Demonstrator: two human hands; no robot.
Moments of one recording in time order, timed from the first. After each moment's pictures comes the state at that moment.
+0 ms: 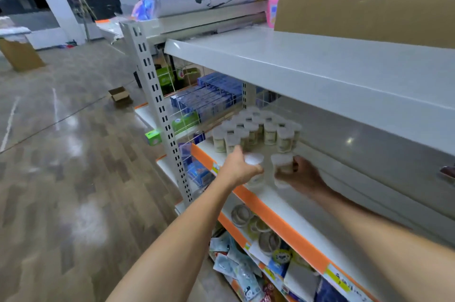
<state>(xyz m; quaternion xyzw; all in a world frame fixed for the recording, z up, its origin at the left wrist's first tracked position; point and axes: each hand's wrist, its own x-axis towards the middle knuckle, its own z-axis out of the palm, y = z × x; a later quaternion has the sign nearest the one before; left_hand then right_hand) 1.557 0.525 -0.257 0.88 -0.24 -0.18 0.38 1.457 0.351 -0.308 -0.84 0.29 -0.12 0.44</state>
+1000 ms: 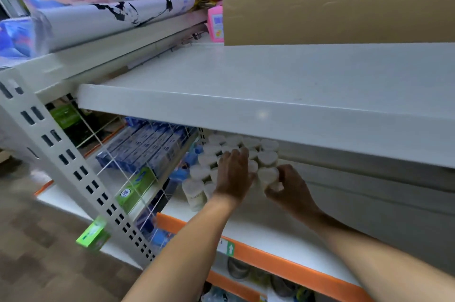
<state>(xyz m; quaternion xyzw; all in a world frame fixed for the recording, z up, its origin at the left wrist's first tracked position) 1.698 0.423 -0.282 0.81 -0.56 0.06 0.19 1.545 0.357 -0.323 -0.79 0.42 -0.27 0.35</state>
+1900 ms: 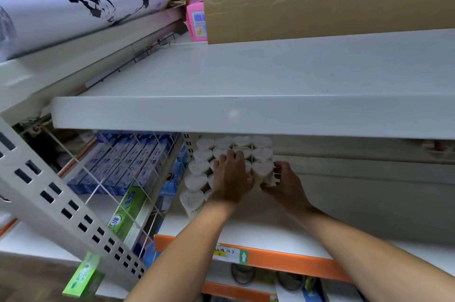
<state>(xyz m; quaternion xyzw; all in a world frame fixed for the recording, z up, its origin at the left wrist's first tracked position) 1.726 0.412 -0.295 0.77 -0.62 0.03 0.17 1.576 0.372 -0.328 -0.71 0.51 -0.33 0.37</state>
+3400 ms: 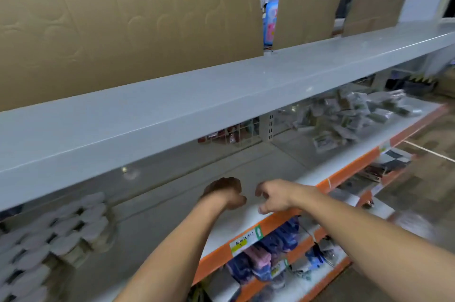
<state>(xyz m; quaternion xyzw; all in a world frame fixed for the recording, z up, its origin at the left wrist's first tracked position) 1.389 0.370 -0.254 0.54 -0.82 -0.17 -0.06 1.221 0.420 -0.254 -0.70 0.67 0.06 0.23</state>
